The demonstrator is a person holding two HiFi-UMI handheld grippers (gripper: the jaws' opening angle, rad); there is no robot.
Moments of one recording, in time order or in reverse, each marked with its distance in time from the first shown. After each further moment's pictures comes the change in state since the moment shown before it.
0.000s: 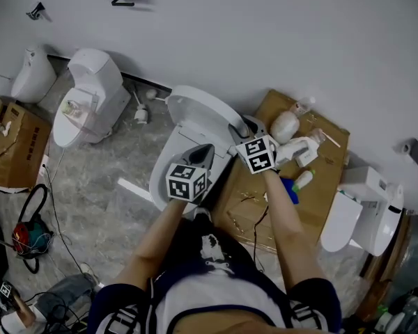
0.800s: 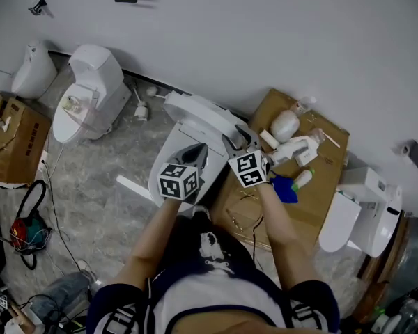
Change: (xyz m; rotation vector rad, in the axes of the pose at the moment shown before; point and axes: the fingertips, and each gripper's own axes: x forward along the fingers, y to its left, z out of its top) left arm -0.017 0.014 -0.006 -0.060 -0.022 0.005; right arm -0.017 0.044 -0.008 -0.086 -0.036 -0.012
